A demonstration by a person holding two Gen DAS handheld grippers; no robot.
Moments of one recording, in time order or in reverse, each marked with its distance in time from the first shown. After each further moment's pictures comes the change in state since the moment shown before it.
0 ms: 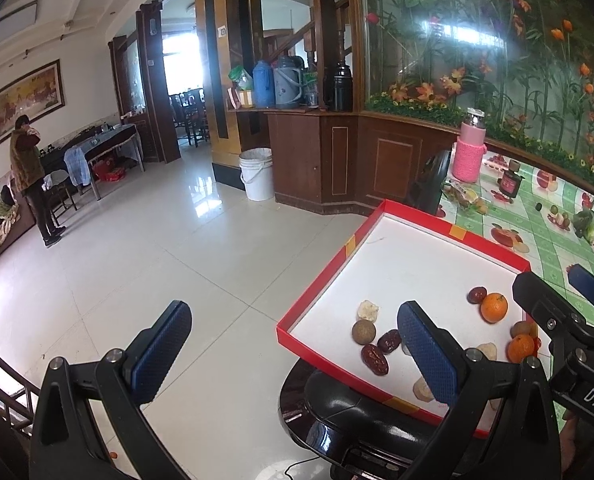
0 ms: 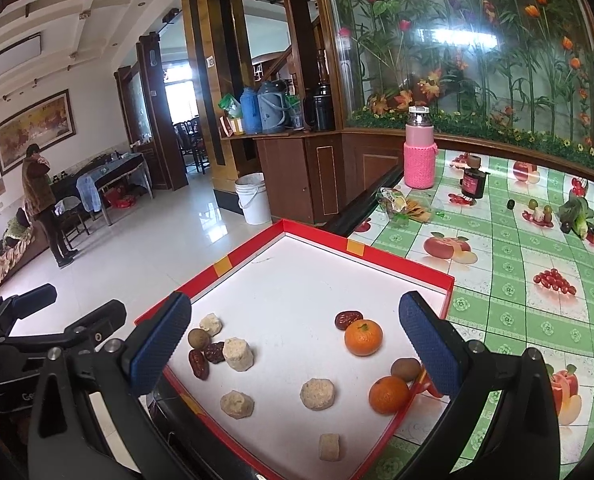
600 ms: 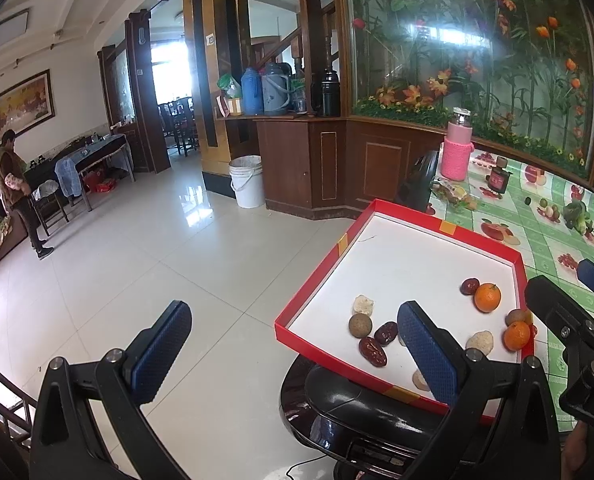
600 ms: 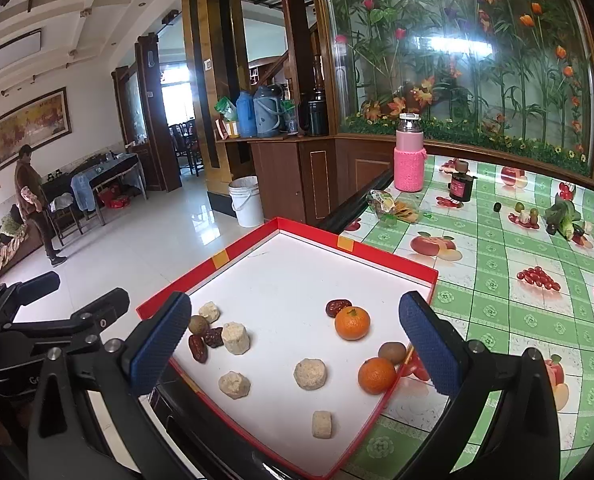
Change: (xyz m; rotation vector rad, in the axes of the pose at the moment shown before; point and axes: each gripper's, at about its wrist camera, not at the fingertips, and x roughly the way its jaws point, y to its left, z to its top) left arm -0.003 0.001 -0.006 0.034 -0.021 -0.035; right arm -0.023 0.002 -0.014 -0.024 -0.022 -0.031
